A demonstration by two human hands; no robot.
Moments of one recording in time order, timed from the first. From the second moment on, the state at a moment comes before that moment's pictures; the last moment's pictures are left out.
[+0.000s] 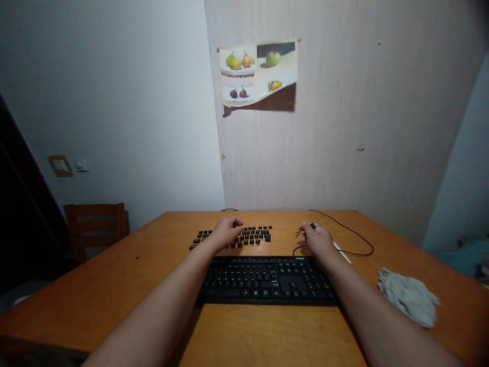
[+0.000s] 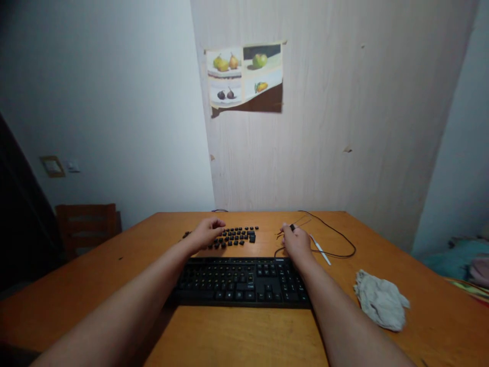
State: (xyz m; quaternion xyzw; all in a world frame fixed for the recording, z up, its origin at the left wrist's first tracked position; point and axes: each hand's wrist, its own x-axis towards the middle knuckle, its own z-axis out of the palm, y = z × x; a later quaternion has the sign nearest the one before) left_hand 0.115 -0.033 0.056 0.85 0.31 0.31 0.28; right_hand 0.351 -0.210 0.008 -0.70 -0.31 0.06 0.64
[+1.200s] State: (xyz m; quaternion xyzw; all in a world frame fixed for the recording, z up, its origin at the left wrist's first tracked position) left_hand 0.157 -0.029 0.026 0.96 0.27 0.06 0.00; right_hand 0.346 -0.208 0.010 -0.72 -0.34 0.00 0.61
